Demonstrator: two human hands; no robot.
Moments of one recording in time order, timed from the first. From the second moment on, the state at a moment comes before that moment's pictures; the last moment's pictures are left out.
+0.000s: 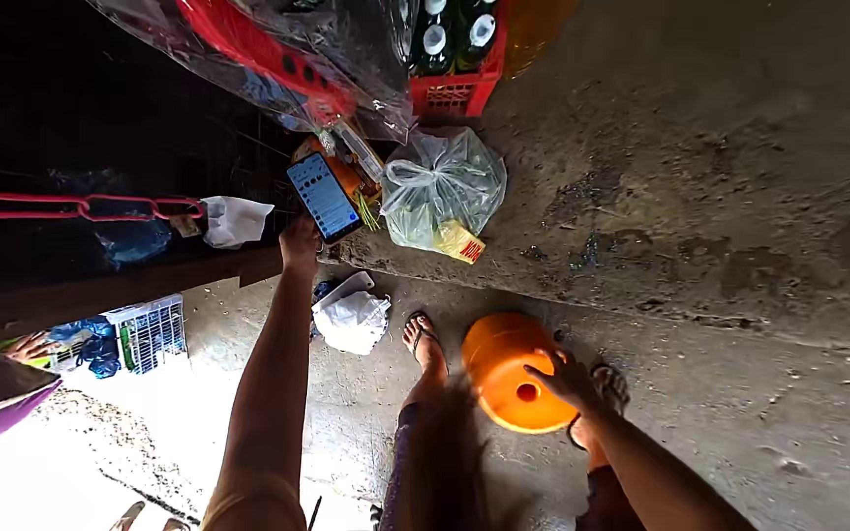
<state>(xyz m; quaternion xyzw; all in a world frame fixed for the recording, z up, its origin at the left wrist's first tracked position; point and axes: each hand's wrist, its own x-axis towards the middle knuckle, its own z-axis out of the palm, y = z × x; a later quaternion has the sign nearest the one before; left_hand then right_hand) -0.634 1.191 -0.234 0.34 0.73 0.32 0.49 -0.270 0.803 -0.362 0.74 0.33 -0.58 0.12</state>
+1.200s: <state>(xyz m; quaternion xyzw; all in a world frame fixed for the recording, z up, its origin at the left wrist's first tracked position) -0.486 1.133 -0.260 0.74 0.53 0.30 0.28 -0.336 1.039 -0.356 0.72 0.60 -0.29 -0.19</state>
